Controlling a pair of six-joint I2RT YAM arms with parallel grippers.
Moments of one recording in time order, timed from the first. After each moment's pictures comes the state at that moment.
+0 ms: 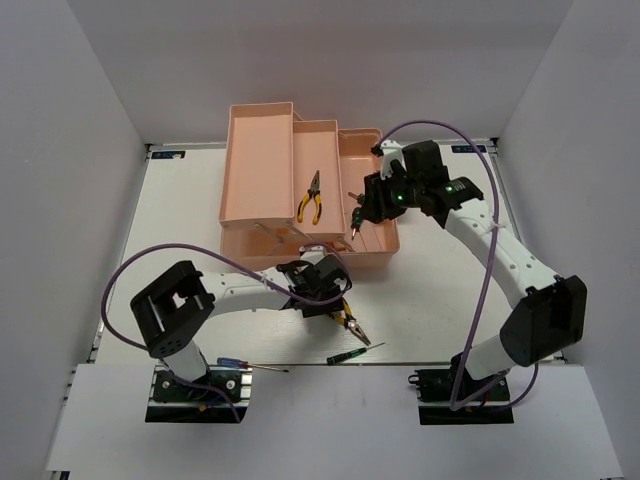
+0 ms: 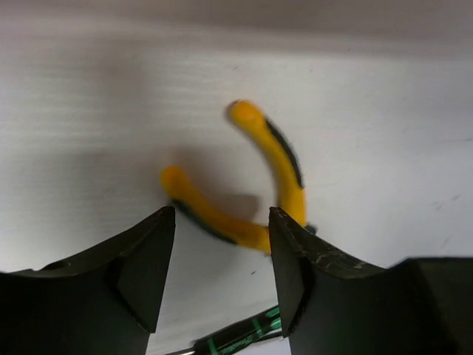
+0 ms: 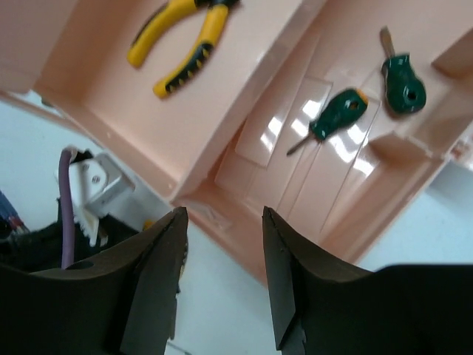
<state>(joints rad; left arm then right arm) -1.04 1.63 0.91 -0.38 -0.20 -1.11 0.47 1.51 1.41 -0.61 -0.36 0.03</state>
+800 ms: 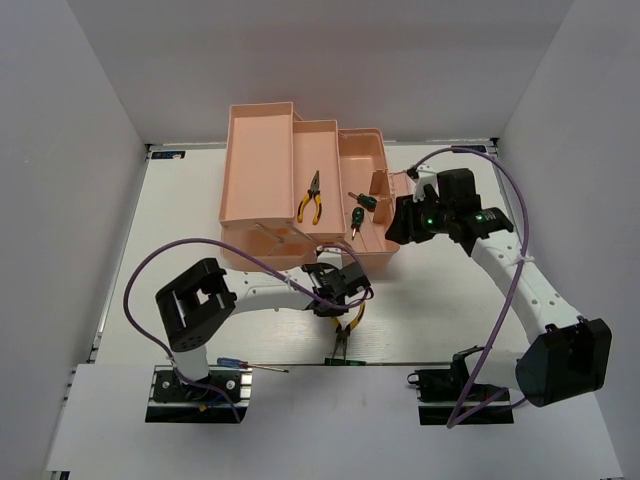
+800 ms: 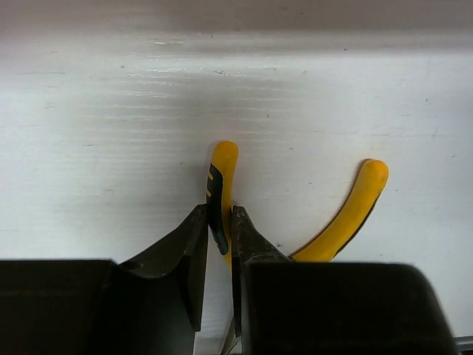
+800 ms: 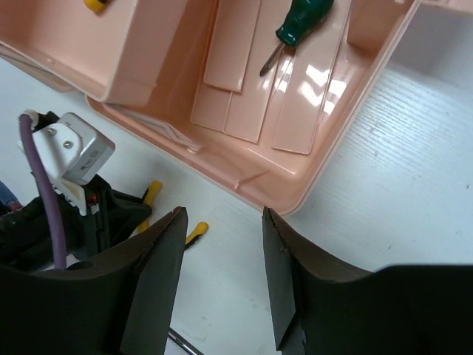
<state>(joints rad) -1.13 1.78 1.11 -0.57 -0.35 -1.09 0.31 1.26 1.10 -0.61 -0.41 0.07</state>
